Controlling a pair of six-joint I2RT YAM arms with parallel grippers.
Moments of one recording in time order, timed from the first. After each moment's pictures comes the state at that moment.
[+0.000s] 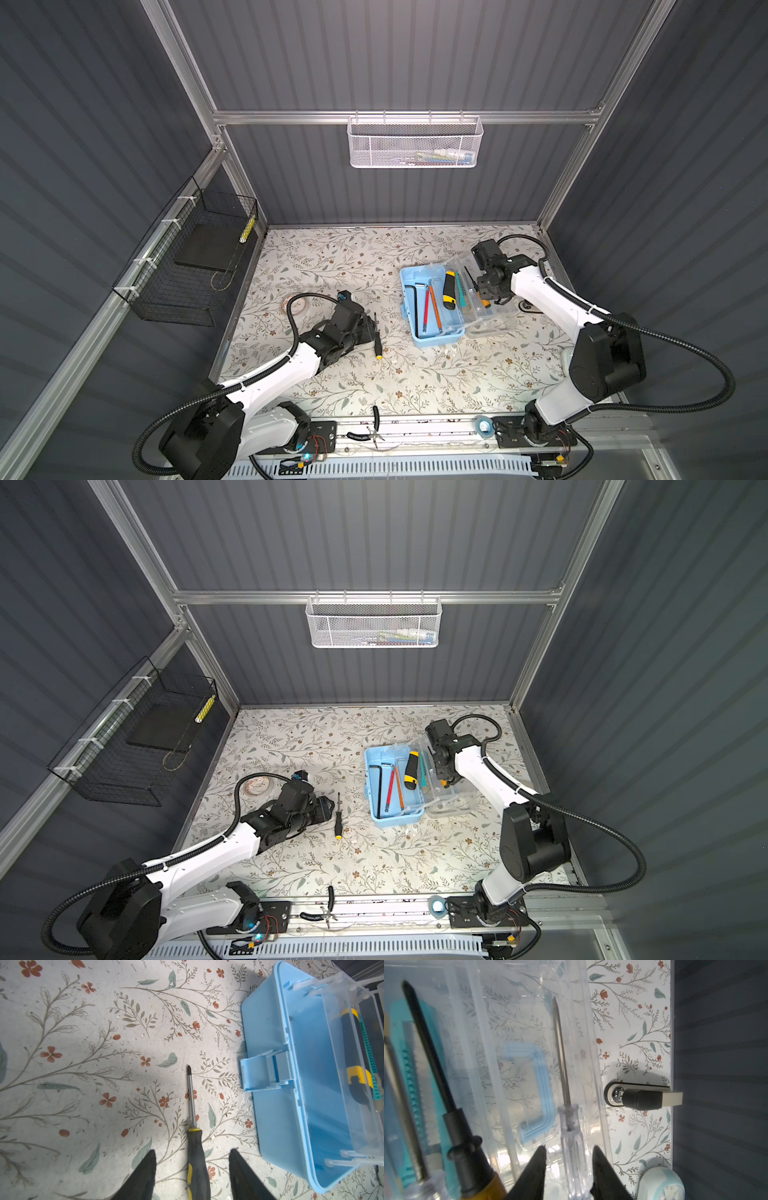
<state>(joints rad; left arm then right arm) -0.66 1.17 0.57 -0.22 -0.08 -0.73 0.34 1.60 1.26 -0.90 0.45 0.23</state>
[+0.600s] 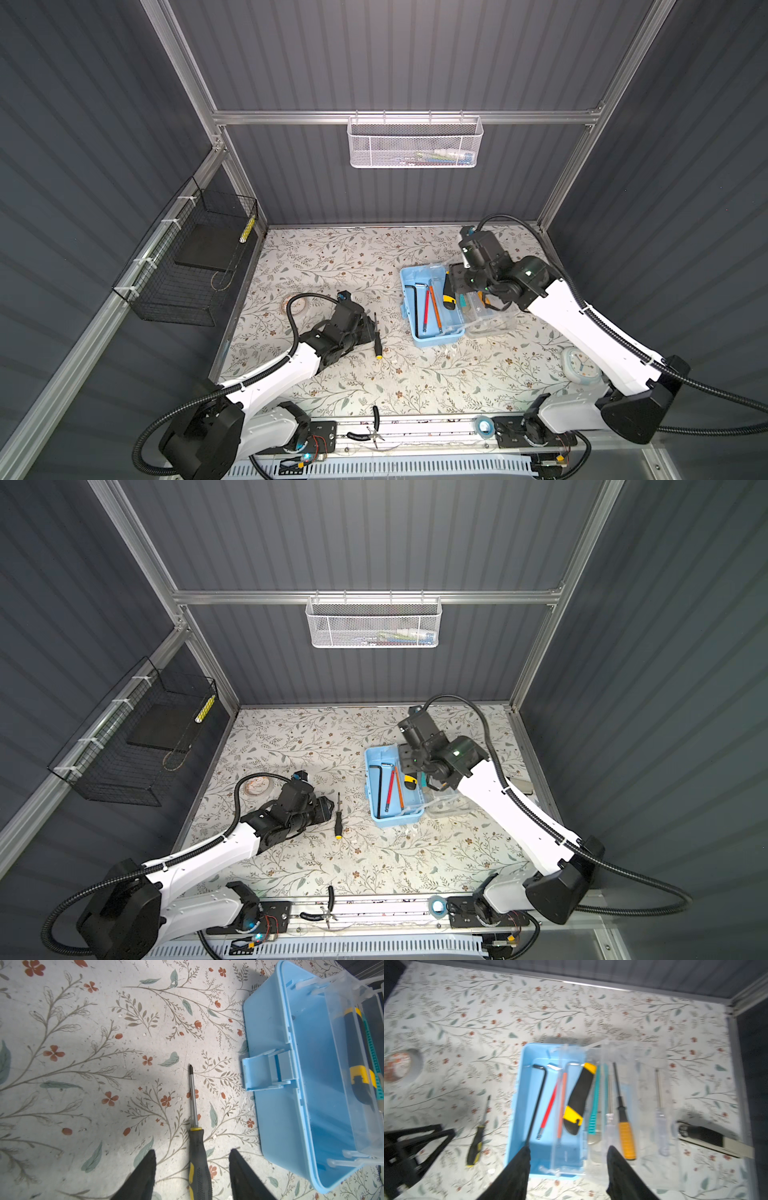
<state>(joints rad) -0.66 1.17 0.57 -0.23 -0.09 -0.73 0.75 1.40 1.50 -0.97 0.29 0.40</state>
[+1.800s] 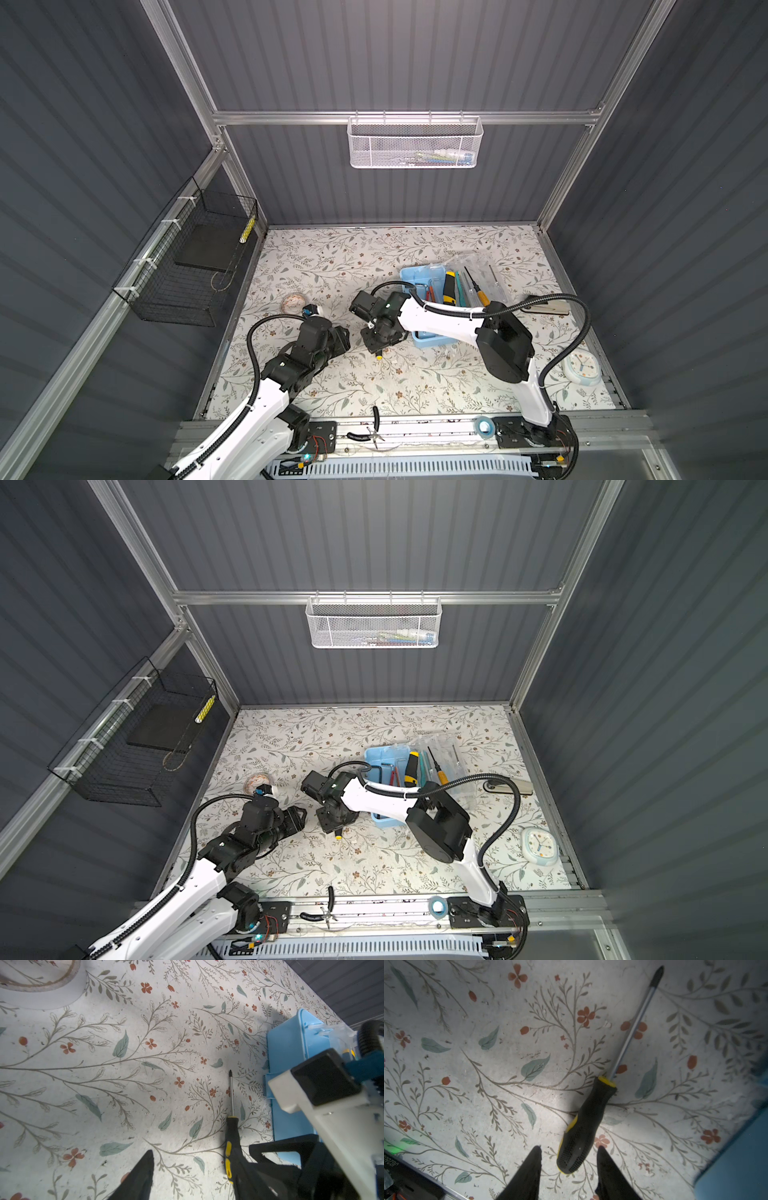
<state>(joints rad) -0.50 0.76 0.43 -0.44 -0.09 -0.76 1.06 2.14 1.70 -0.87 -0.03 0.57</state>
